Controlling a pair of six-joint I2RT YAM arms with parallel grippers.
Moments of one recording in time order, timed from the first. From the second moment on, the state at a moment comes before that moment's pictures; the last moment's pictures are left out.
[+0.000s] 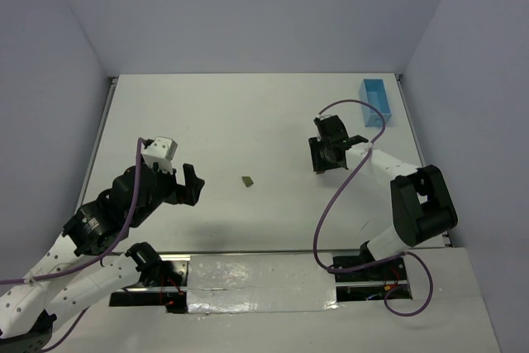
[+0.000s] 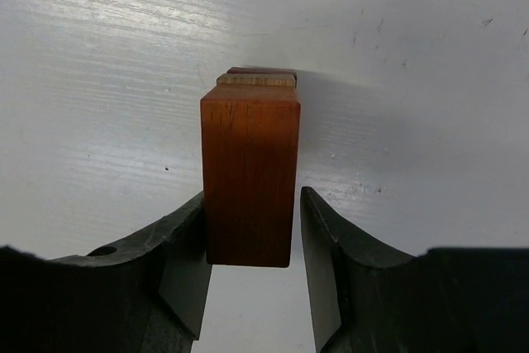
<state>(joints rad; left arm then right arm) -0.75 0.58 0.87 -0.75 -0.33 -0.37 0.36 1.52 0.89 -0.38 0.12 0.18</state>
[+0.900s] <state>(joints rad) -0.75 0.58 0.87 -0.75 -0.33 -0.37 0.36 1.52 0.89 -0.38 0.12 0.17</state>
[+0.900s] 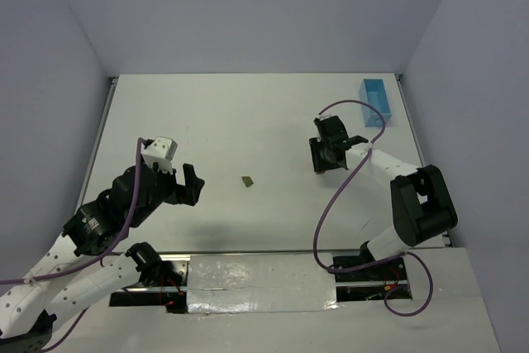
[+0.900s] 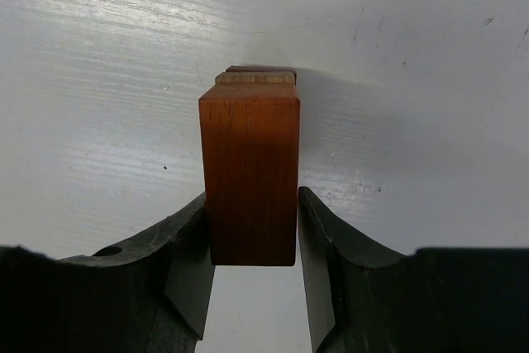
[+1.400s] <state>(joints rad) -0.75 0.57 0.87 -0.75 -0.33 -0.37 0.36 1.52 0.87 -0.38 0.11 0.17</state>
